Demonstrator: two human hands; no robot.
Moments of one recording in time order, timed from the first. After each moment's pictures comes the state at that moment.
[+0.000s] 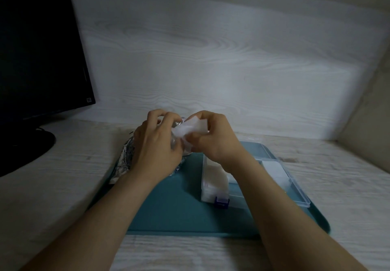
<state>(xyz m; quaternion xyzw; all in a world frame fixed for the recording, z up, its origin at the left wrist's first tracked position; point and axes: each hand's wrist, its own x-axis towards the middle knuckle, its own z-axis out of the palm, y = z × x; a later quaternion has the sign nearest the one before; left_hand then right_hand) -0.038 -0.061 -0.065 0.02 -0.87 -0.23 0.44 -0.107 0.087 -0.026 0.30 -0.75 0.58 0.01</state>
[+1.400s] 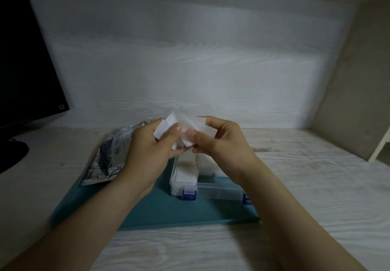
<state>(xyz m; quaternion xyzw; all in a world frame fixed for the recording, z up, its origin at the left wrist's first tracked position) -0.013 0.016 -0.036 -0.01 -0.68 -0.68 0.26 -0.077 0.179 -0.024 0.31 -0.62 0.71 -0.07</state>
